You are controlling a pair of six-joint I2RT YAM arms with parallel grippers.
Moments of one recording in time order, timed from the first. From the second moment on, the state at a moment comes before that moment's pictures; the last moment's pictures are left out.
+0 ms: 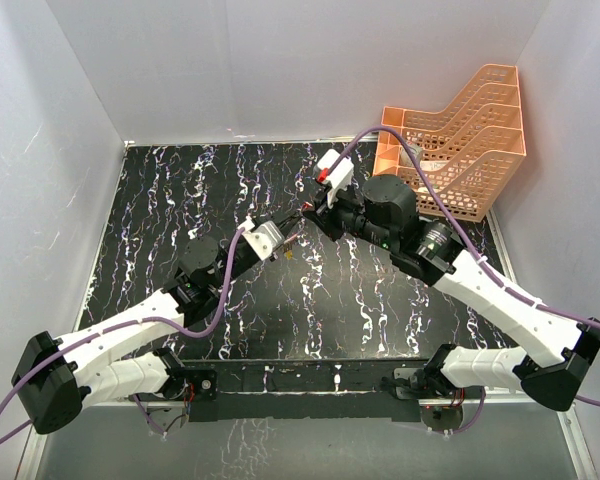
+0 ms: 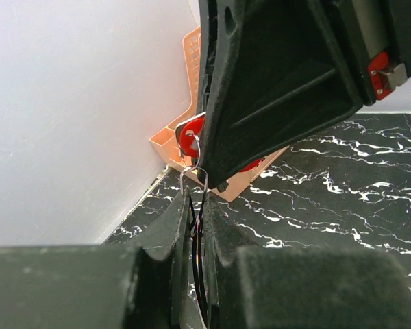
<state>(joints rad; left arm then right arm) -0.84 1.03 0.66 0.60 0.13 0.39 0.83 1.18 1.29 -0.34 -0.05 -0.11</state>
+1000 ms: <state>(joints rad) -0.82 1.02 0.84 0.15 0.43 0.55 0.84 1.25 1.48 -0.71 -0.05 -0.21</state>
